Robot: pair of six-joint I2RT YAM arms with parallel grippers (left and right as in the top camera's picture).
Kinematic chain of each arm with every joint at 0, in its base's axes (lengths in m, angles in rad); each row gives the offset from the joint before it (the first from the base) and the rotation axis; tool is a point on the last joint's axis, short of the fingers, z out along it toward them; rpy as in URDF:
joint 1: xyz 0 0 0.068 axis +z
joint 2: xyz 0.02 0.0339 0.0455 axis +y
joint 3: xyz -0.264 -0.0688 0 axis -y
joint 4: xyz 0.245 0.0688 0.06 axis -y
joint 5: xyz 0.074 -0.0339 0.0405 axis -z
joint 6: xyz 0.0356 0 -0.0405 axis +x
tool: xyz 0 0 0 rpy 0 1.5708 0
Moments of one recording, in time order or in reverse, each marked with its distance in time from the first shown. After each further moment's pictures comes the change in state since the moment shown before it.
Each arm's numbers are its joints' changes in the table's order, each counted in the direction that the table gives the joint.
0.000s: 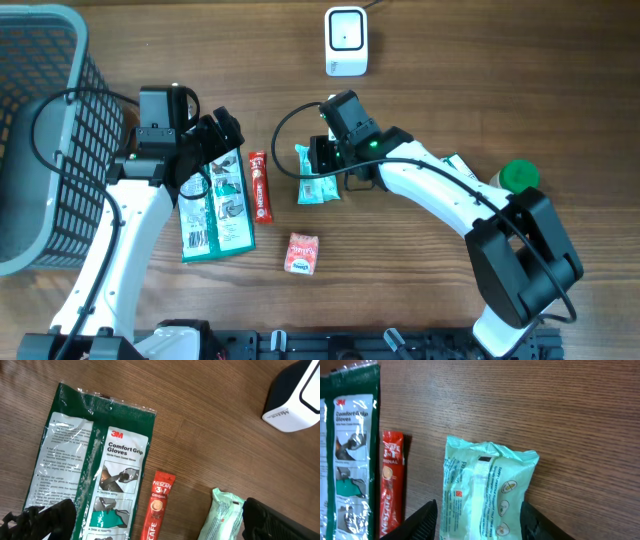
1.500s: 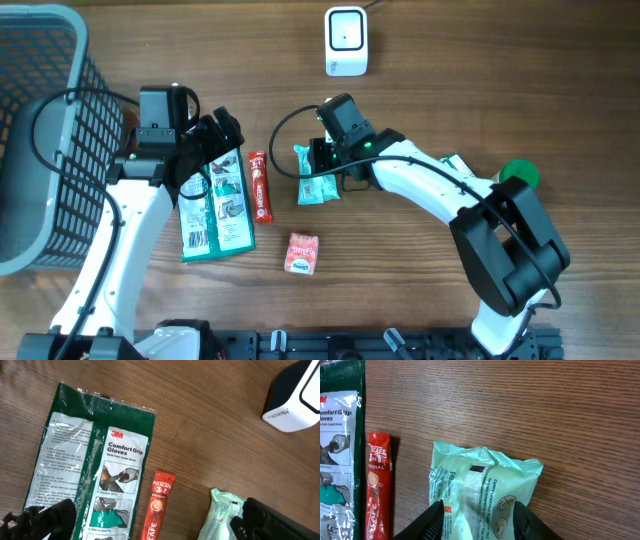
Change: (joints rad) left arm 0.000 0.000 0.000 0.000 0.000 0.000; right arm 0.000 0.064 -0.003 0.057 -0.010 0.004
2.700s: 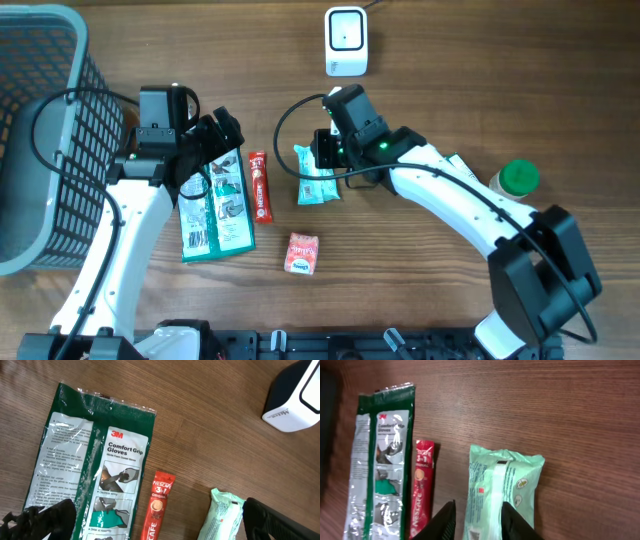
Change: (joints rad) left arm 0.000 0.000 0.000 0.000 0.000 0.000; right arm 0.000 -0.146 0.000 -0.053 -0.008 0.022
